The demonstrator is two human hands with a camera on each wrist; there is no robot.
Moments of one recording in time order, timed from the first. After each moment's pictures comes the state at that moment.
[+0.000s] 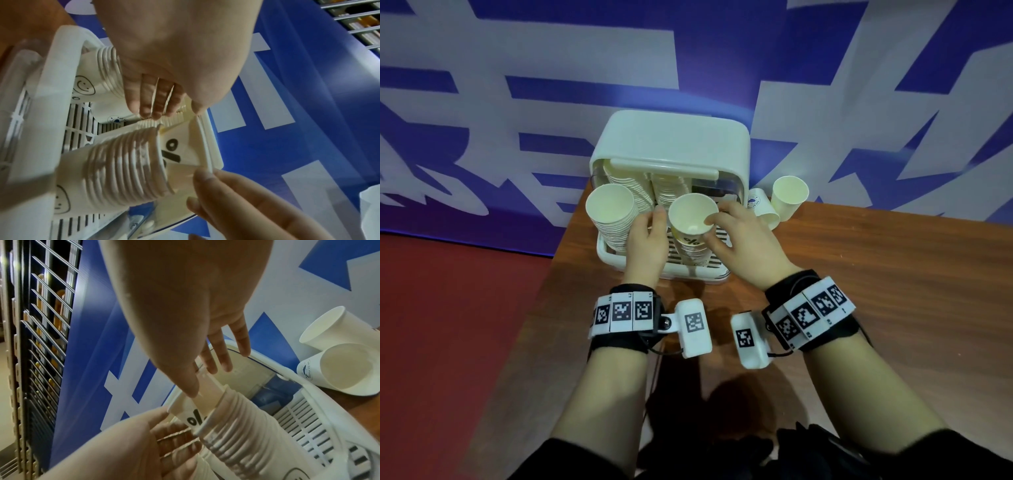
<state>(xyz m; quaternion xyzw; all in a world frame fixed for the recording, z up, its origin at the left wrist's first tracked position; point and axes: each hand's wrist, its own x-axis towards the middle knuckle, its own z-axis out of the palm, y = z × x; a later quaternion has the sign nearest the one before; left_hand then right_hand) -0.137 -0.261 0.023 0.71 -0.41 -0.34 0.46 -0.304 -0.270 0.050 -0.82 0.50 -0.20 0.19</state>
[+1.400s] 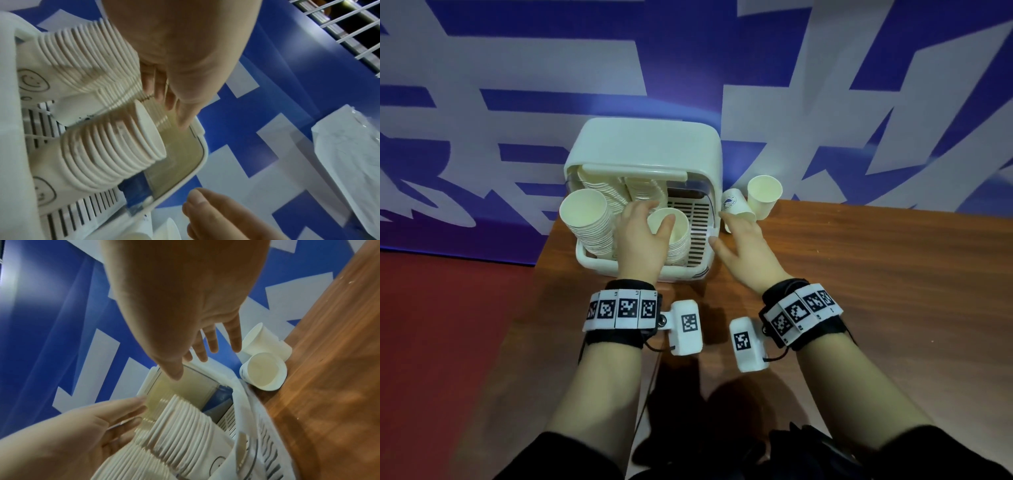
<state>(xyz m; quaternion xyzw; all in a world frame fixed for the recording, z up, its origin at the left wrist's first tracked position) -0.166 -0.259 0.033 0.71 -0.56 -0.15 0.40 -0.350 -0.263 0.022 -0.74 0.55 -0.25 0.29</state>
